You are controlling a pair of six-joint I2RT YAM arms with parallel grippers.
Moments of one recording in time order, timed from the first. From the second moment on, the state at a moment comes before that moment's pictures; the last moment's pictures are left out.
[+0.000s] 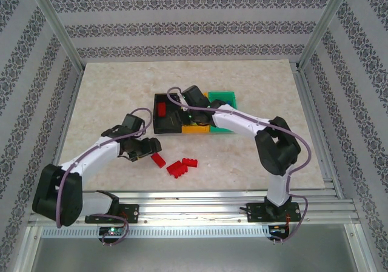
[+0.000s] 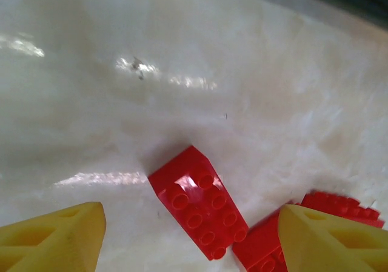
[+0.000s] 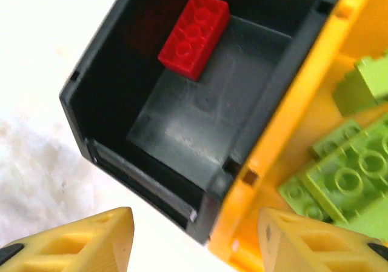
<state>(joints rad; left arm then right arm) -0.32 1.31 0.72 -0.65 0.26 -0.63 0.71 1.87 1.38 -0.38 -0.12 0.31</state>
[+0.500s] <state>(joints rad) -0.47 1.51 0.83 -0.71 0.16 -0.64 0.72 1.67 1.13 -0.31 -0.02 0.31</state>
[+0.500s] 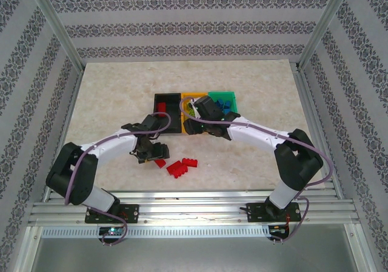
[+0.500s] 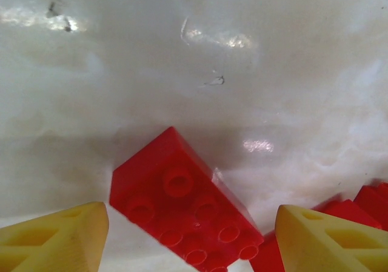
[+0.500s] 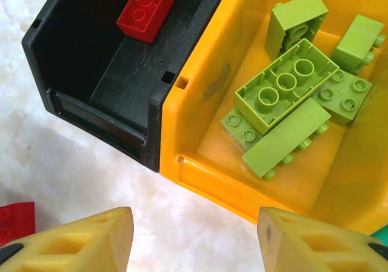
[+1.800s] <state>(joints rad) -0.38 1.68 1.39 -0.81 0.14 -0.47 0.72 1.57 1.00 -0.26 0.05 0.31</state>
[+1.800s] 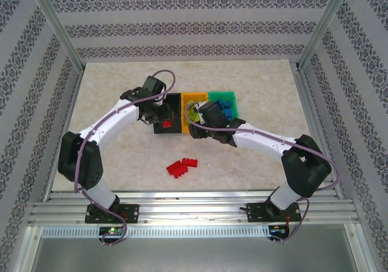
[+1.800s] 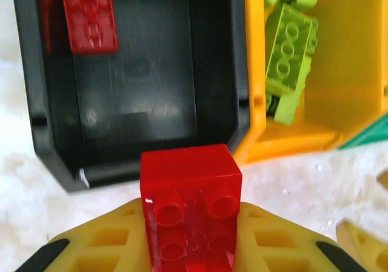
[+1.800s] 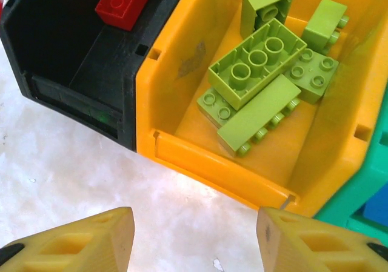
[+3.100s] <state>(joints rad) -0.29 1.57 1.14 -0.60 0.24 -0.40 0.82 1.48 0.85 -0.32 -0.04 0.30</state>
